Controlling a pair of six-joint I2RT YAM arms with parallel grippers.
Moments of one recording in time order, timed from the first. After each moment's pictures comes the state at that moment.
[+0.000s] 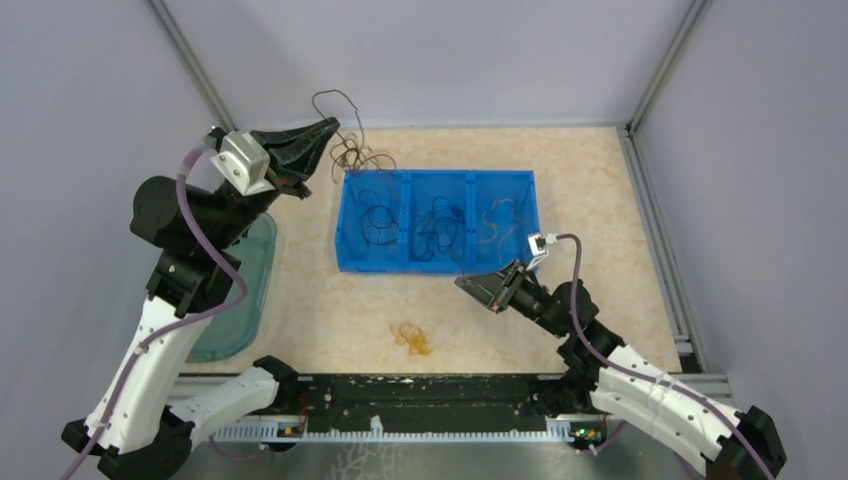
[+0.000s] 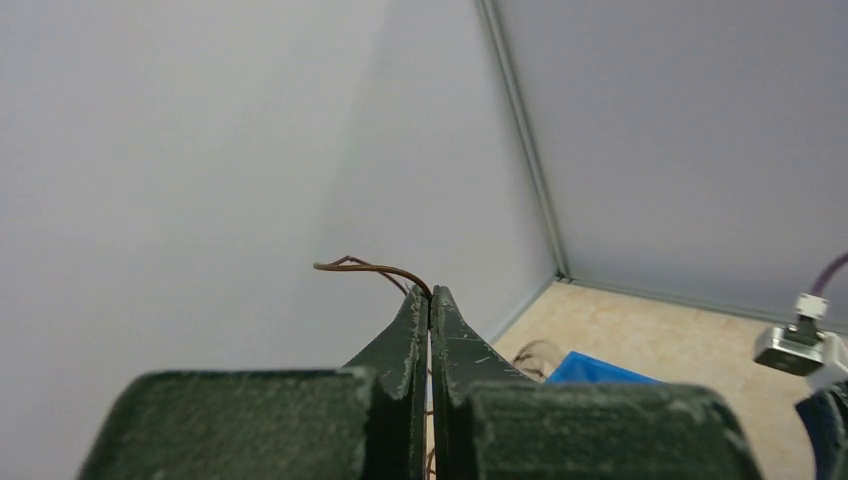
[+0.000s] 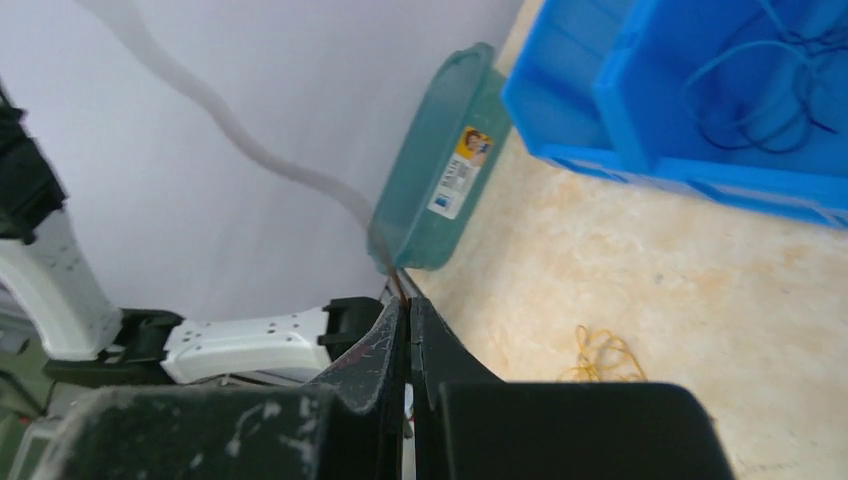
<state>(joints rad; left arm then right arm) -0.53 0.93 1.36 0.04 0.37 0.21 0.76 0.57 0.24 0.42 -0.17 1.05</state>
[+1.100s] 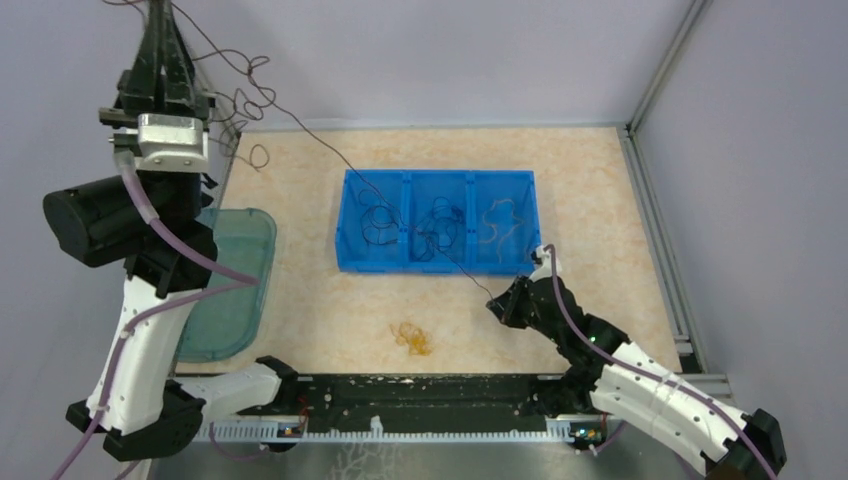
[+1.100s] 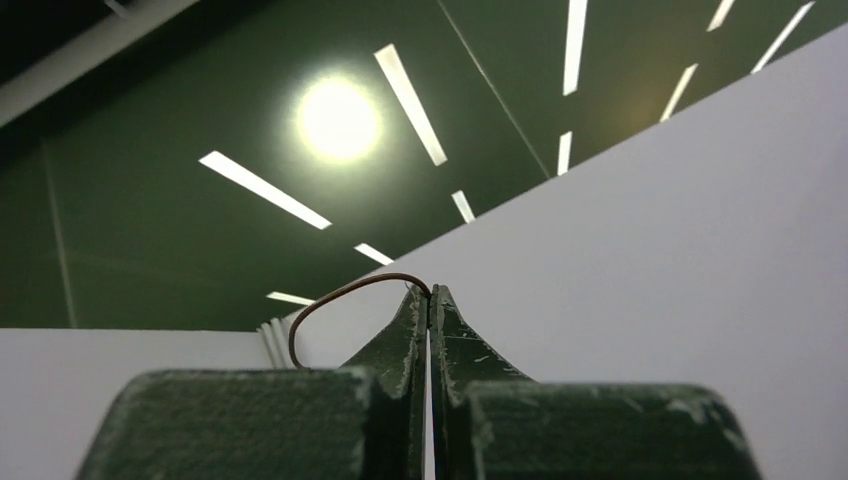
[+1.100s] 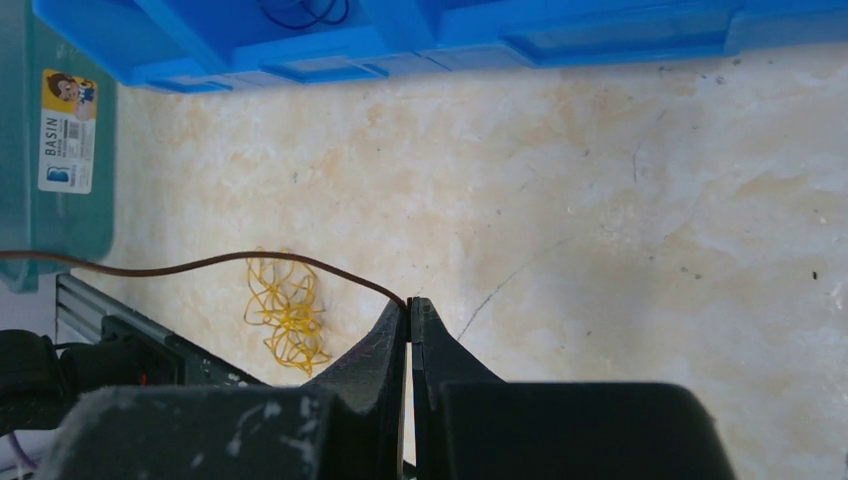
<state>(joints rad) -0.52 1.07 1.65 0.45 0.01 0.83 0.76 0.56 0.31 -0.30 0.12 0.85</state>
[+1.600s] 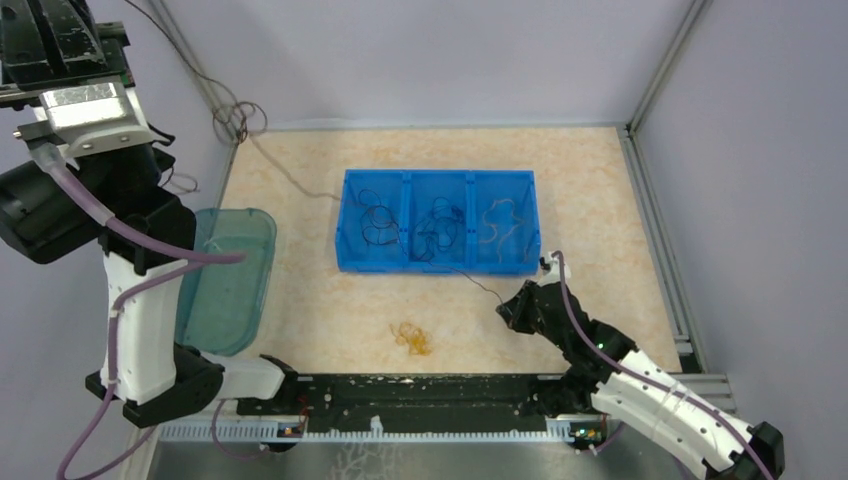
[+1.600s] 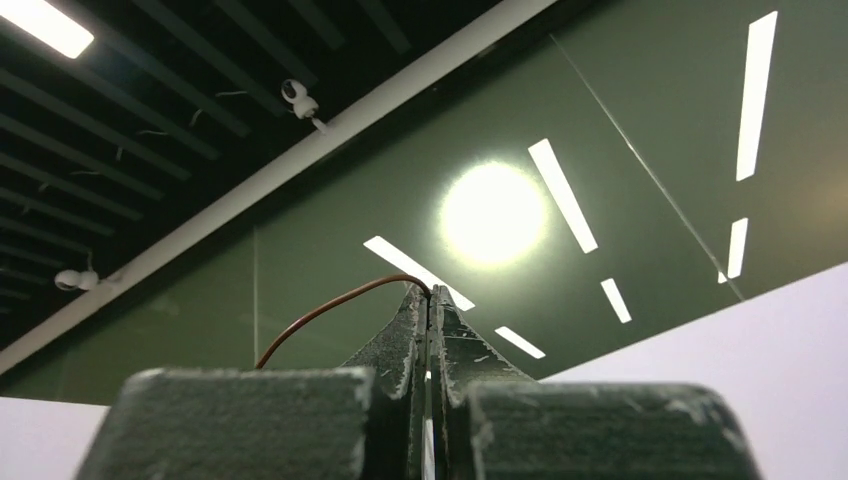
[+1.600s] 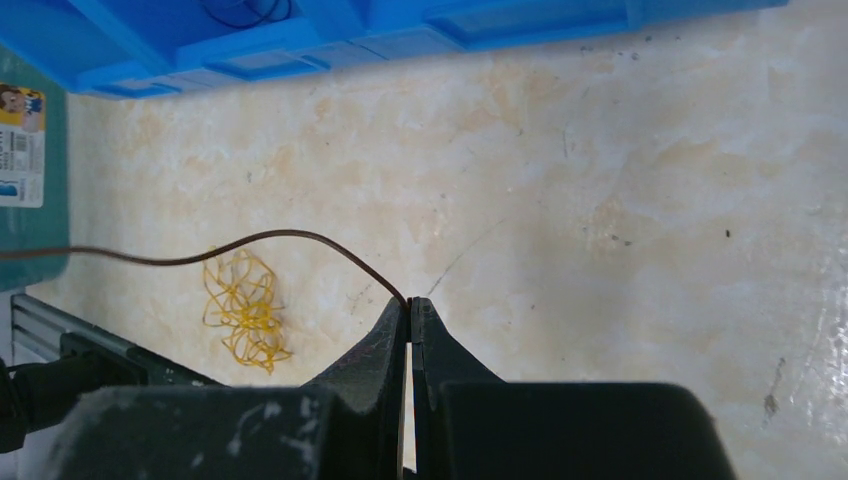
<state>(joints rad) -0.52 1.31 2.15 0.51 0.00 1.05 0.76 0.47 0.30 -0.42 0.18 0.85</state>
